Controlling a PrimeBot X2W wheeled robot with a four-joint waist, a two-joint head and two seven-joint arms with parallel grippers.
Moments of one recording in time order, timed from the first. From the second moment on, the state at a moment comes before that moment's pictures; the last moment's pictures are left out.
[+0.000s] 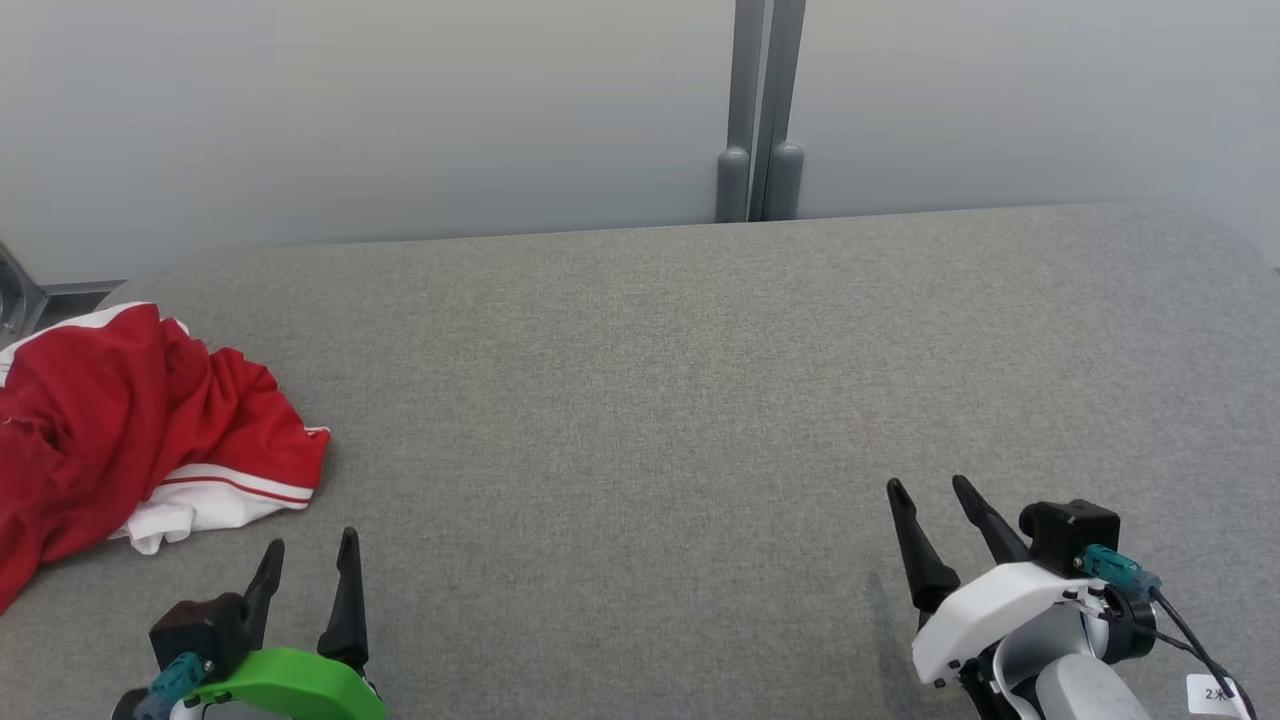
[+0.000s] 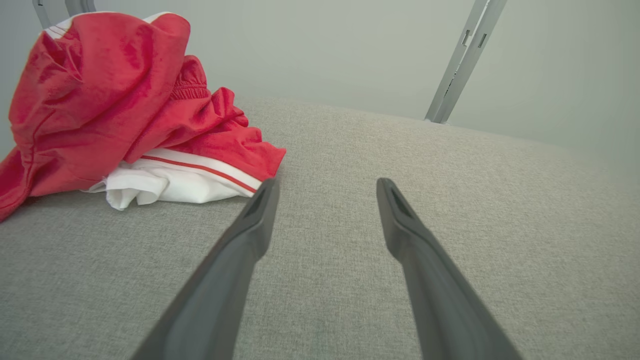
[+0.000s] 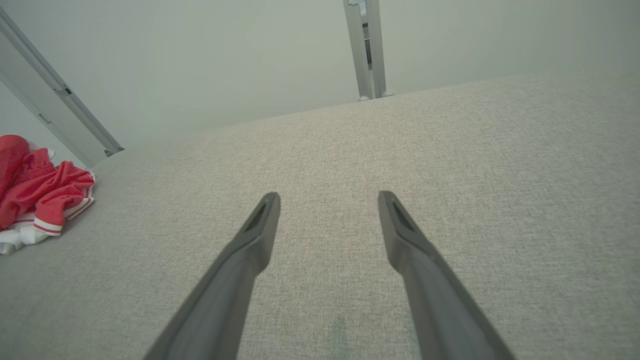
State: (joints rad) left arm -0.03 0.12 -0.04 0.36 -0.34 -0.10 -0.18; right arm -0.11 -0.05 0.09 0.35 0.30 0.13 -0.10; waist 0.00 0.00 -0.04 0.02
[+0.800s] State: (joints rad) left arm -0.01 0.14 -0.03 0.28 -0.25 -0.09 -0.16; right arm -0.12 -0.05 0.09 0.35 0.13 0.13 -0.15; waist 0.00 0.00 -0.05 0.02
